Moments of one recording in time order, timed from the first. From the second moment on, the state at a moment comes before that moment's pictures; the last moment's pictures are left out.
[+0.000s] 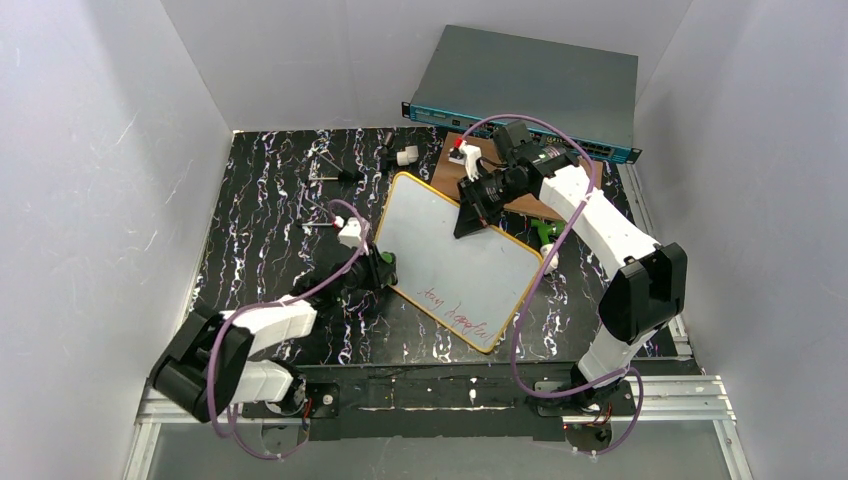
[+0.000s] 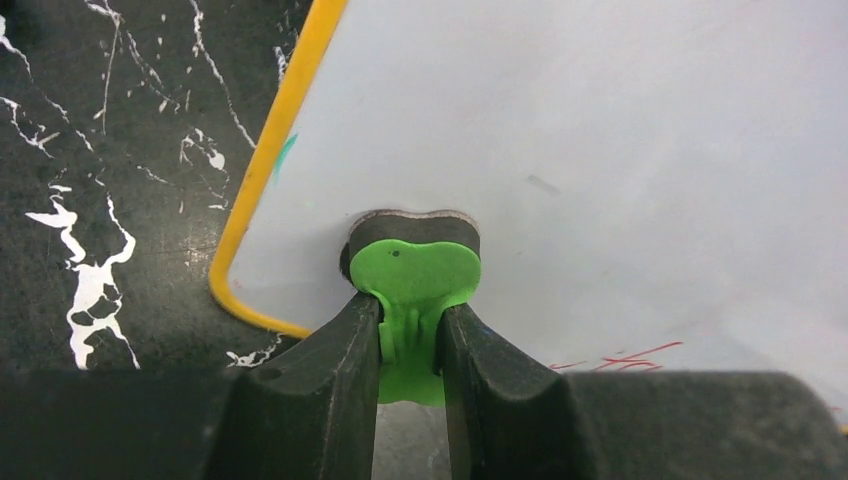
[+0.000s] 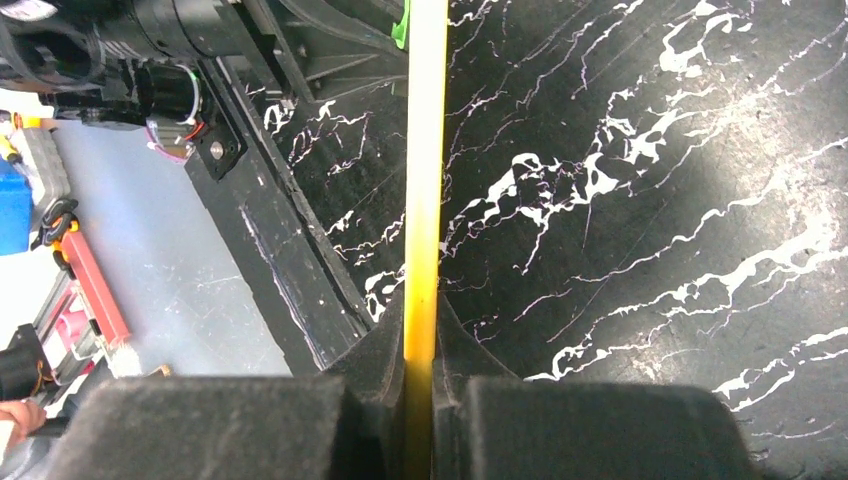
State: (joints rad) left arm -0.54 1.32 0.35 0.52 0.08 -0.44; right arm 0.50 1.69 1.62 -0.99 -0.72 -0.11
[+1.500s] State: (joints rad) left arm -0.93 1.24 0.30 0.47 -0.02 -0.16; right arm 0.48 1.69 1.56 -0.99 -0.80 -0.16
